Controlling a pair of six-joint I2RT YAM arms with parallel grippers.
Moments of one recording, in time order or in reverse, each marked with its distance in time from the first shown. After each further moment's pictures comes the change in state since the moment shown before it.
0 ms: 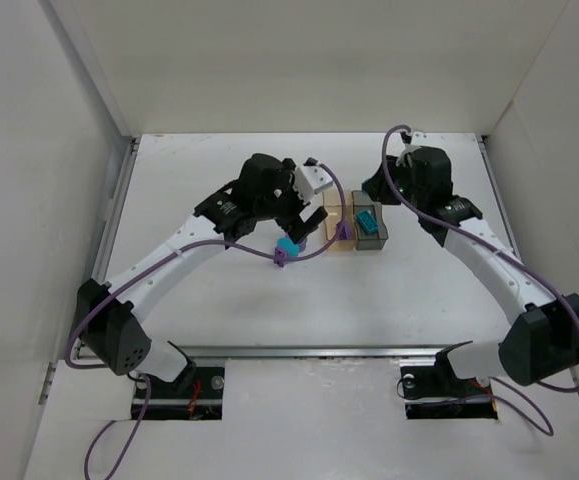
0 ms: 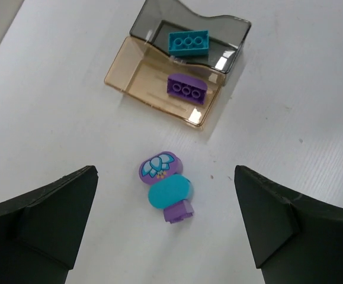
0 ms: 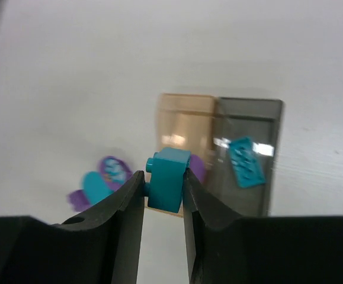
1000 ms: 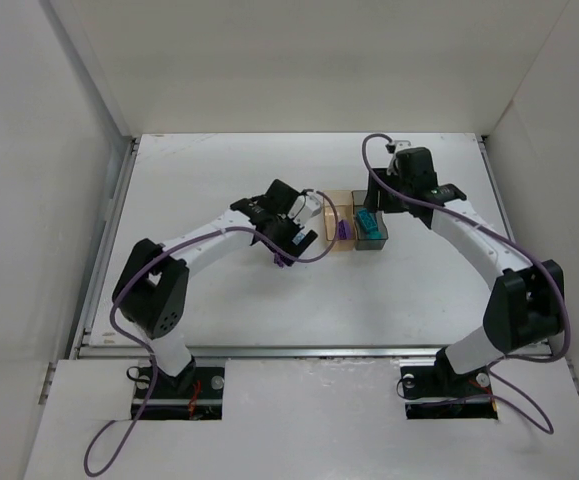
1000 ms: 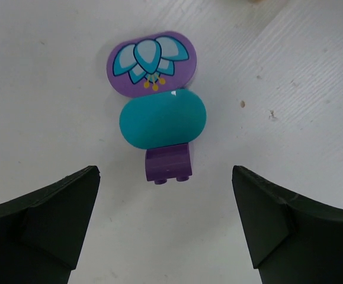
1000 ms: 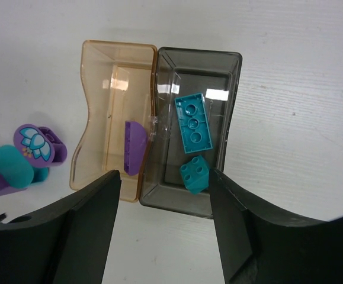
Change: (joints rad) left arm 0.026 0.244 -0.097 -0.125 -0.238 -0.180; right arm -0.036 0.207 0.087 -0.241 0.145 -0.185
